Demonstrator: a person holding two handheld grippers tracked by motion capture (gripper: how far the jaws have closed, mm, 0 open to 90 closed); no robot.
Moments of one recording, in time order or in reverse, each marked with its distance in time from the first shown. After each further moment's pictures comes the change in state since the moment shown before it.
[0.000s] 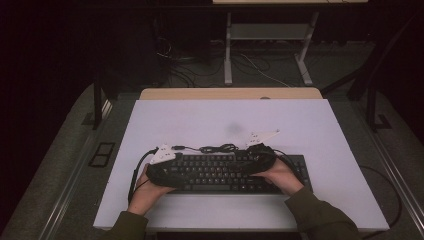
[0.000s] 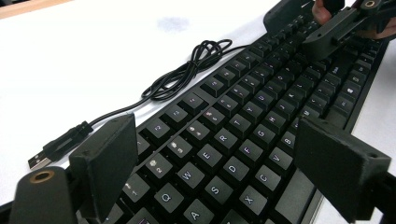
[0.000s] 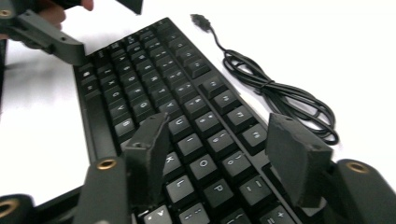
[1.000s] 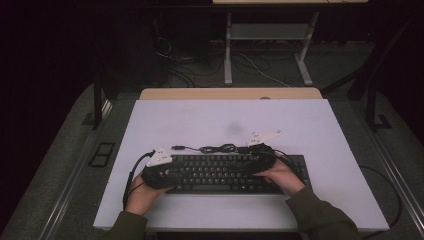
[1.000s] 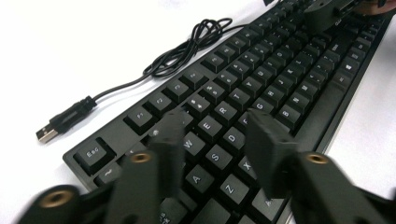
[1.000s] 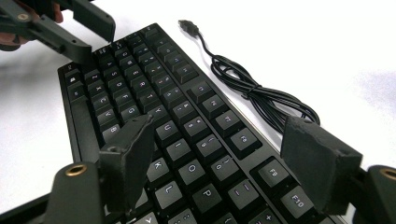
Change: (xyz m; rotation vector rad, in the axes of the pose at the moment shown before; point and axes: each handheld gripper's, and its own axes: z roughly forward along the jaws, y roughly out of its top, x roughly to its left) left arm 0.002 -0.007 -0.009 0.069 -0.007 0.003; right arm 0.000 -0.001 0.000 -0.021 -0.039 -0.004
